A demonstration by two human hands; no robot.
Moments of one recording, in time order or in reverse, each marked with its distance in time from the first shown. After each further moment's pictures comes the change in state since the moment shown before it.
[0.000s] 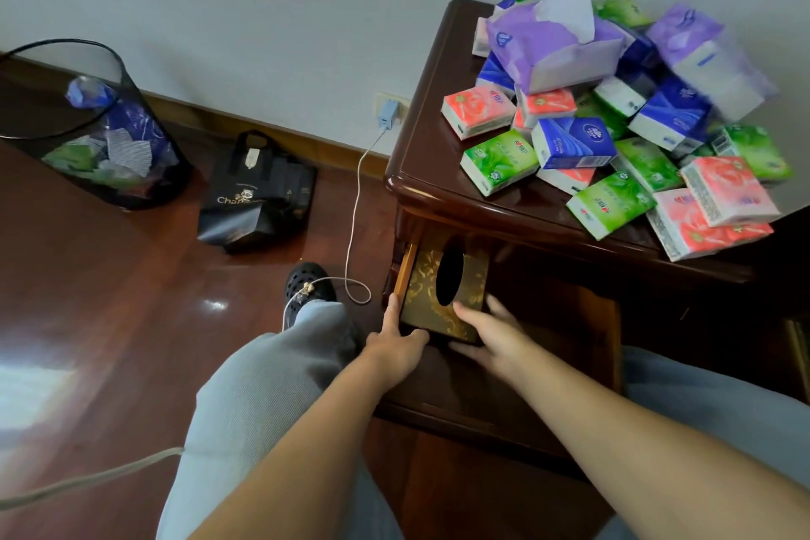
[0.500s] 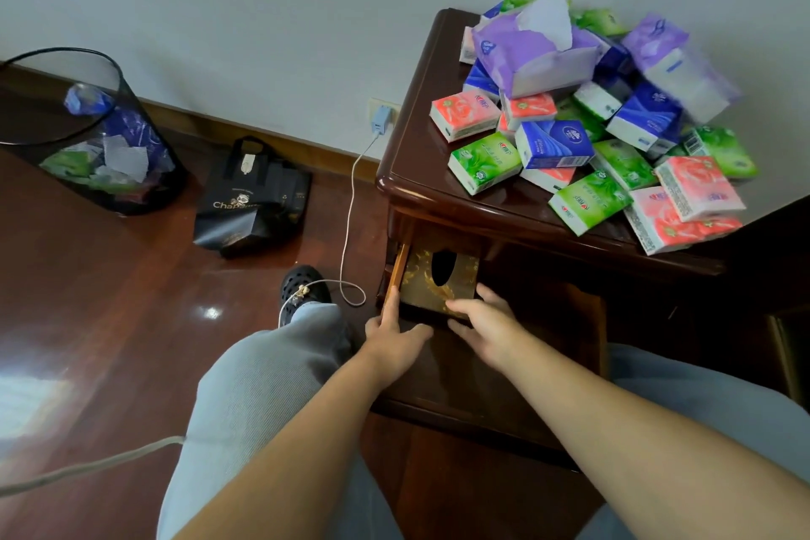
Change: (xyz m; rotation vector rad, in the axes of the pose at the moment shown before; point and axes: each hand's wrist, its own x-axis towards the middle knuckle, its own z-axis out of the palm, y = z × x) left_hand -0.012 0.003 0.006 -0.099 0.001 0.089; right_hand -0.009 -0.012 0.003 0.000 0.005 -0.107
